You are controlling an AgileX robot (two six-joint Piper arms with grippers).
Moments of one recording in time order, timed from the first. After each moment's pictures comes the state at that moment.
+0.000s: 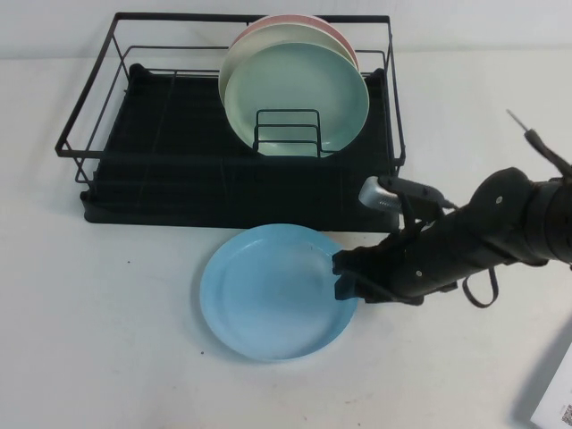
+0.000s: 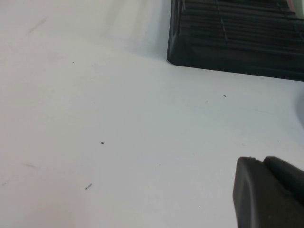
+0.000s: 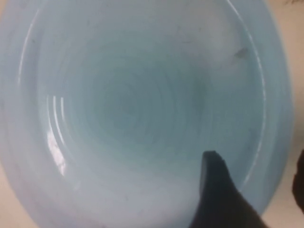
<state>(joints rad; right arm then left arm) 0.51 1.83 -1.07 0.82 0.49 -0.26 -0.08 -0.01 0.02 0.05 0.35 -0.06</state>
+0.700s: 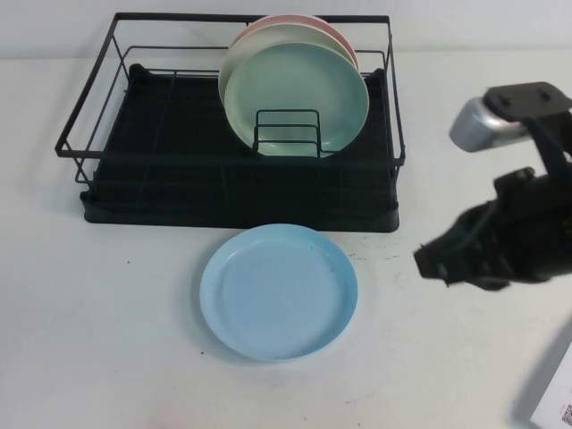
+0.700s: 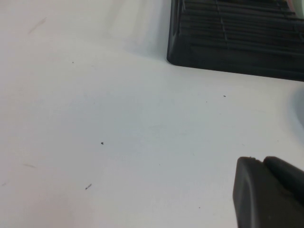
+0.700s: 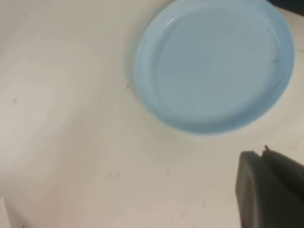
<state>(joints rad) 0.51 1.22 -1.07 0.47 0.87 -0.20 -0.08 -0.01 0.02 0.05 0.35 -0.06</state>
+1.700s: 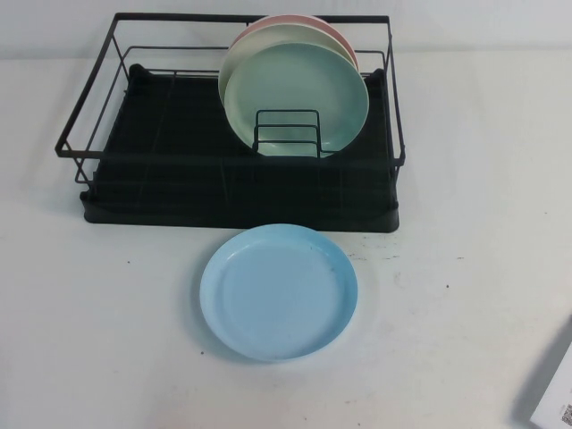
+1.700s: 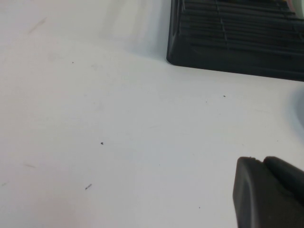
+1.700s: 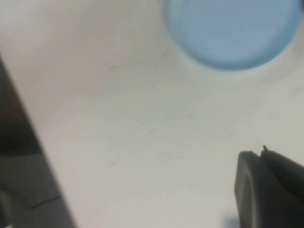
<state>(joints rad) 0.49 0.84 -1.06 0.34 1.19 -0.57 -0.08 -0.01 0.02 0.05 0.35 -0.06</state>
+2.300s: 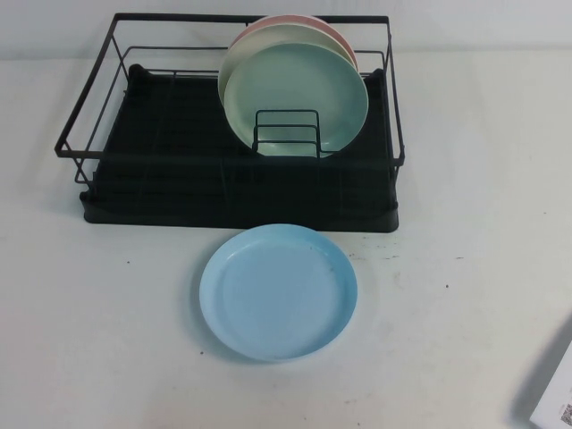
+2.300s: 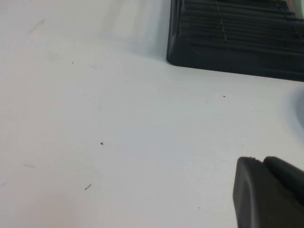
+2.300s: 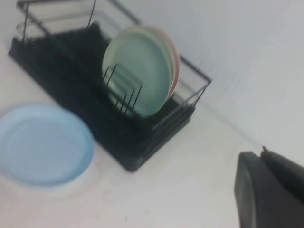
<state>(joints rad) 0.16 0.39 -1.01 0.33 0.96 -0.65 -0.08 -0.01 0.02 0.05 0.35 -0.06</state>
